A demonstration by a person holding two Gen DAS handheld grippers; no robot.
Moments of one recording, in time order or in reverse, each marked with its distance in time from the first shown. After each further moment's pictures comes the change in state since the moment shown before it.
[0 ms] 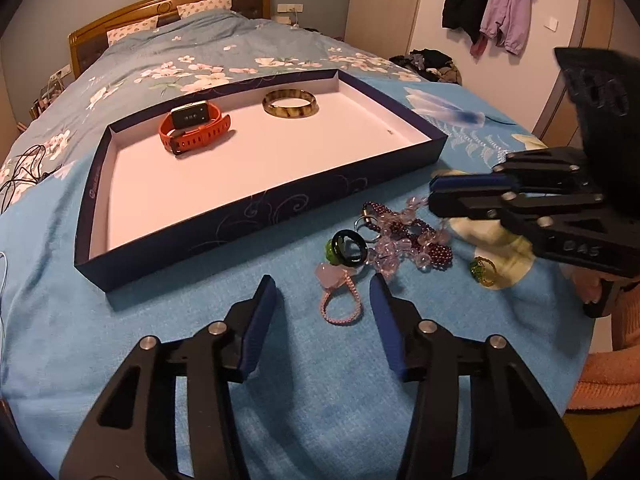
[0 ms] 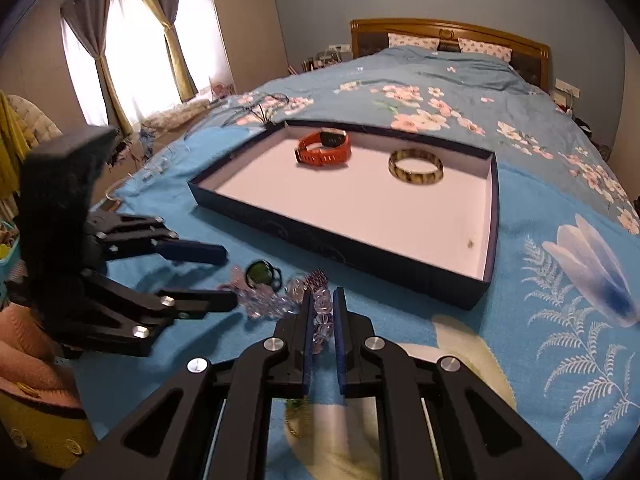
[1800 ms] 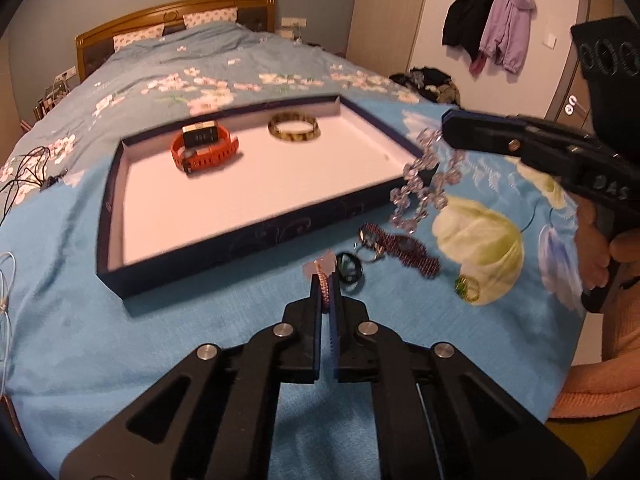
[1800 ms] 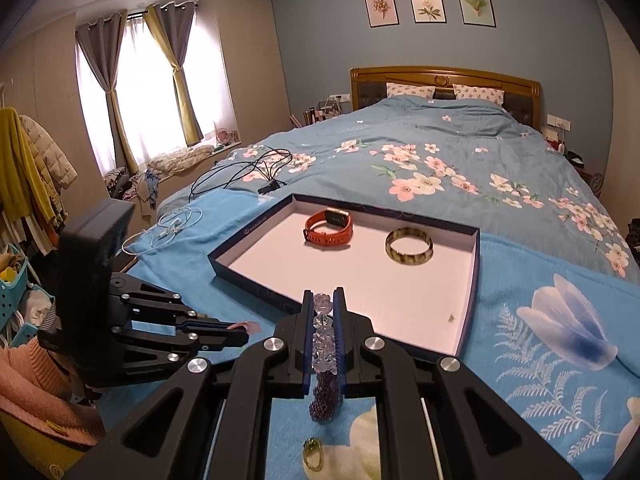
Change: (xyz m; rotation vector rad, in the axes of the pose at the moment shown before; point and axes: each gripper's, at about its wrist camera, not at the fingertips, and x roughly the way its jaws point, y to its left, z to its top) left arm -0.025 0.003 0.005 -0.026 -0.074 -0.011; right arm -0.039 0.006 0.034 -0.006 -0.179 -0.007
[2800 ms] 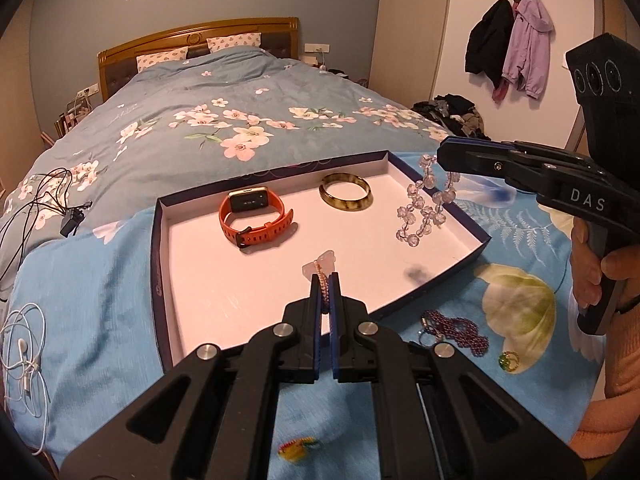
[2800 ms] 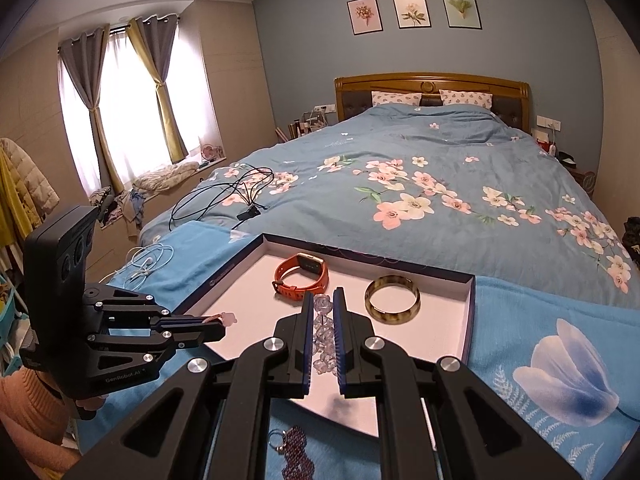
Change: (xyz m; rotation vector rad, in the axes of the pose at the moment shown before) left arm 0.003 0.035 0.052 -0.017 -0.078 0.091; right arm 0.041 -0.025 0.046 0.043 -0.033 -0.035
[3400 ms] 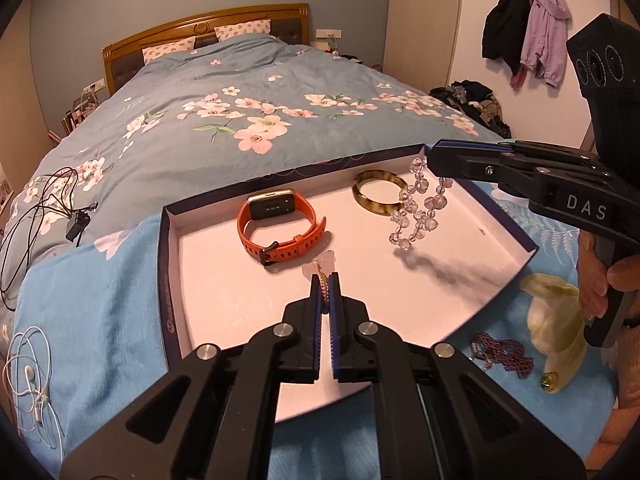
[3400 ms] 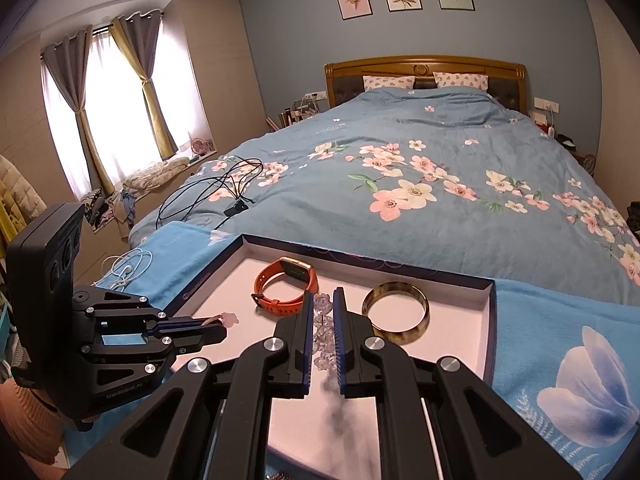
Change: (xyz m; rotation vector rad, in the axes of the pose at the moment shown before) left arm 0.039 0.020 0.021 0.008 0.062 0.058; right arm 0.052 -0.010 0.010 0.049 0.050 -0.008
